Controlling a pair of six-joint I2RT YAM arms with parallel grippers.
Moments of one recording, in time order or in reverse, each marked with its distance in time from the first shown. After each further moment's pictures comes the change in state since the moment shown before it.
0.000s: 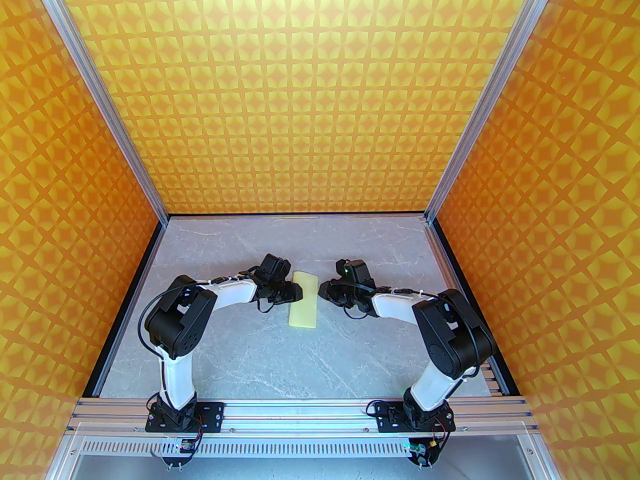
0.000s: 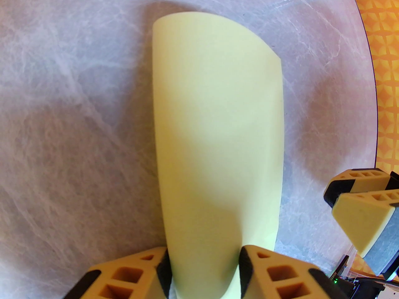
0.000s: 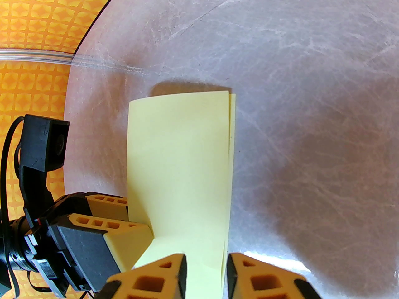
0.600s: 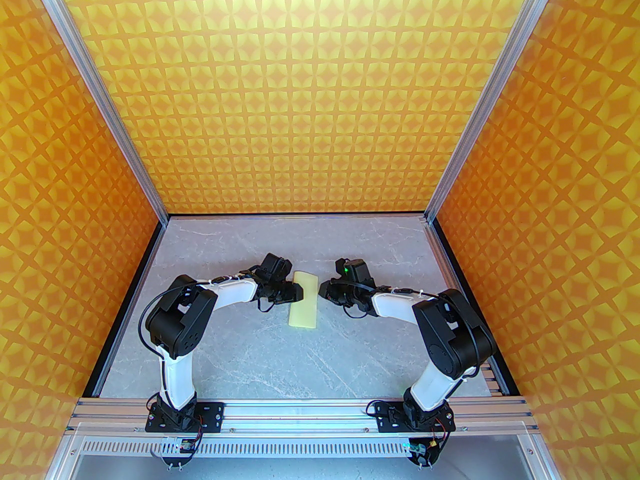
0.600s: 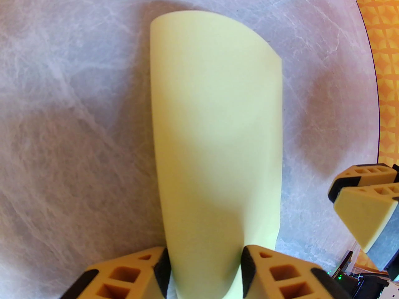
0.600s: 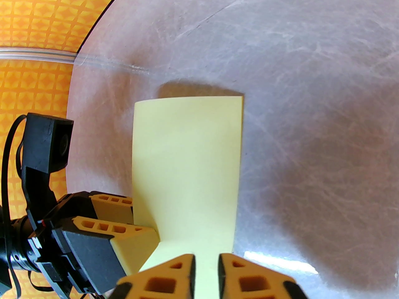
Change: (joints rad) left arm -0.002 0.006 0.018 -0.027 0.002 0.031; right arm 0.000 0.003 0.005 0.005 -0.020 0.004
